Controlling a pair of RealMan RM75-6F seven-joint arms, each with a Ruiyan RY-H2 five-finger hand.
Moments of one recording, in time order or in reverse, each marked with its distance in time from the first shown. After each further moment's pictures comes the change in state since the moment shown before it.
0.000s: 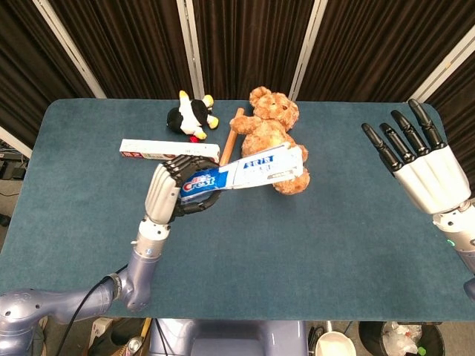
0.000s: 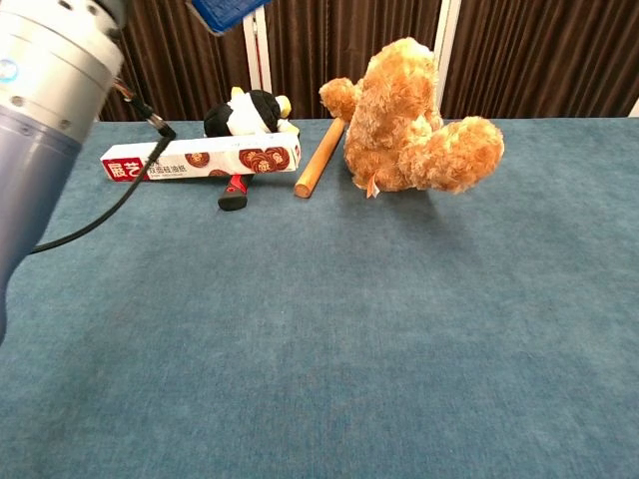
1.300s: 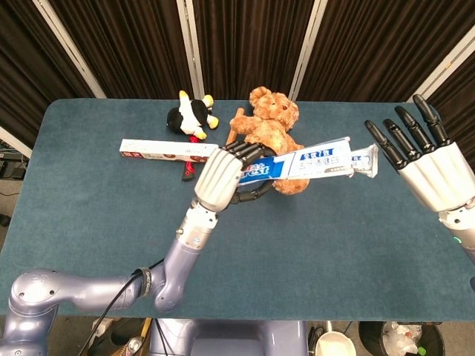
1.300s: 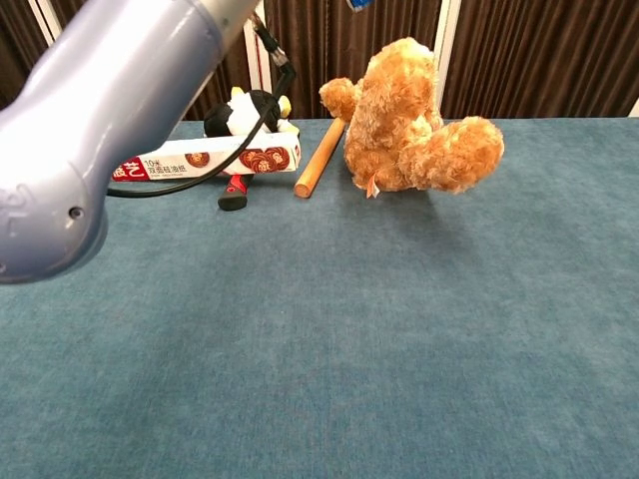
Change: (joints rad) left arm -0.226 -0.004 -0.151 -0.194 -0.238 -0.244 0.399; right arm 0.008 0.014 0.002 0.042 -0.008 0.015 0.030
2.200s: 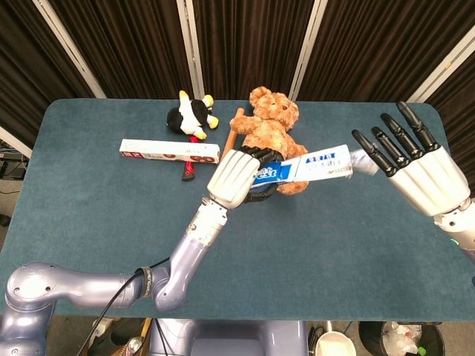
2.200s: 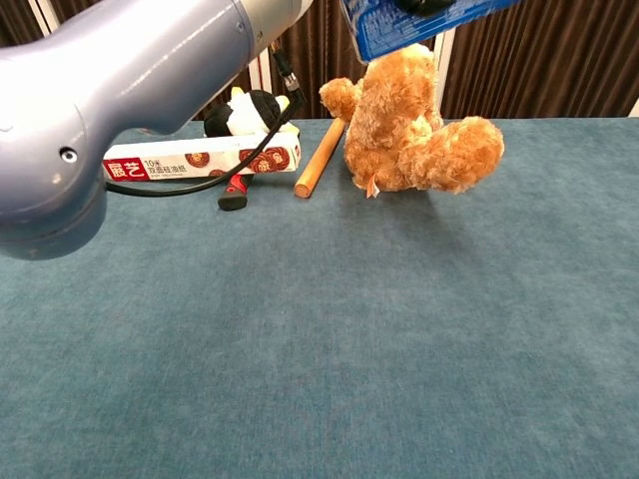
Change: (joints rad) left arm -0.063 0.048 -0.018 -0.078 -0.244 -0.184 0.260; right arm 0.024 0.024 -0.008 -0.015 -0.060 0.014 0.015
